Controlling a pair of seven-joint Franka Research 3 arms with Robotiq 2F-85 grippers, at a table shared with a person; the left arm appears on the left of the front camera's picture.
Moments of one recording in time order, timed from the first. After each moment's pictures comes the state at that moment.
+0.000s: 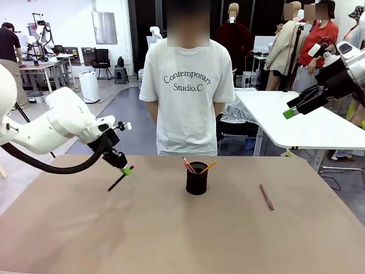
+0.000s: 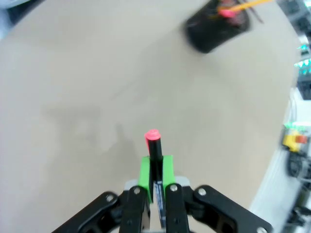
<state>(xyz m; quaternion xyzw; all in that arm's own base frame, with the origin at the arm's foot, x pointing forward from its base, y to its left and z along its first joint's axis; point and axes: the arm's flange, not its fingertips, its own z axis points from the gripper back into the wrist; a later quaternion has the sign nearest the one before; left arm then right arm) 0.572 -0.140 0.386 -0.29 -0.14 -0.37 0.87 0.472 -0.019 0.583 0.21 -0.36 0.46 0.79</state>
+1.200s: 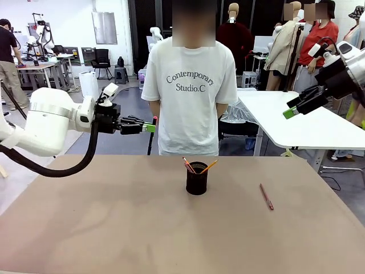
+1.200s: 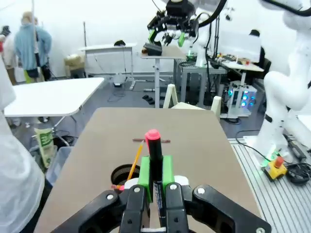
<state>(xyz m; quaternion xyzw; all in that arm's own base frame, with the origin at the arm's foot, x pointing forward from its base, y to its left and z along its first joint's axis) 0.551 -0.166 0.448 -0.47 -0.45 -0.52 0.55 0.472 -0.019 0.583 0.21 -0.36 0.46 0.79</state>
